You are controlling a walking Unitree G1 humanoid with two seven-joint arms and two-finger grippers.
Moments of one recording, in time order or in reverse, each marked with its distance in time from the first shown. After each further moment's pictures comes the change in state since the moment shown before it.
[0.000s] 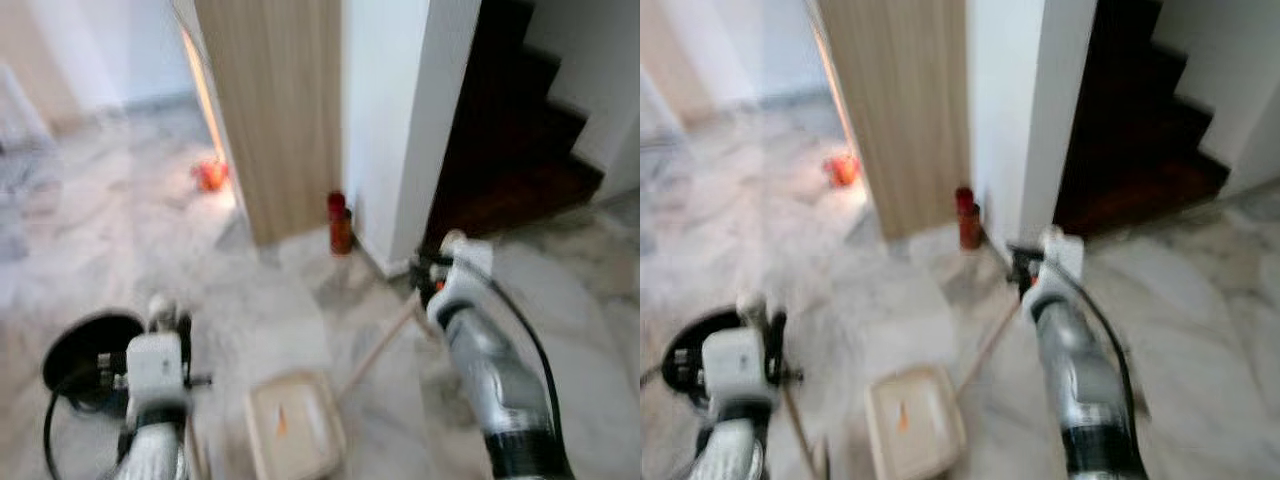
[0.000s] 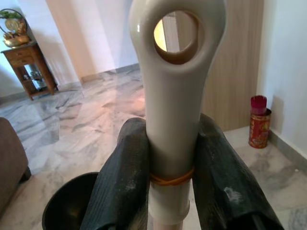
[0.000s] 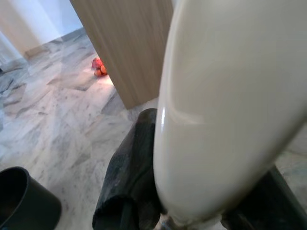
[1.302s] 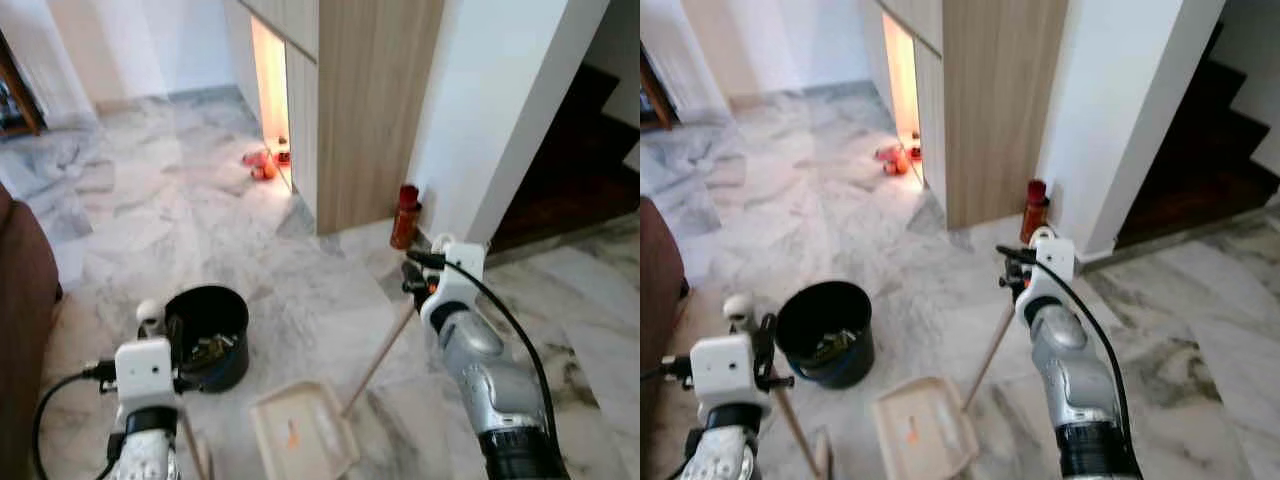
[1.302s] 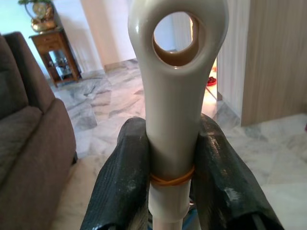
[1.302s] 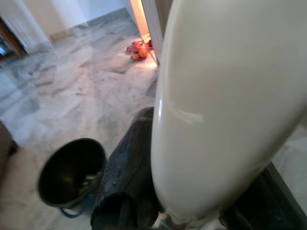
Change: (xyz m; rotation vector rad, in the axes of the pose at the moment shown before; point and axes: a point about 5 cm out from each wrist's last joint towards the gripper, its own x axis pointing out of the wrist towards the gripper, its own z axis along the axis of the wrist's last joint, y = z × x) left arm 0.000 0.007 0.001 0.020 0.006 0.014; right arm 0.001 0.012 0.005 -0.002 -0.013 0.033
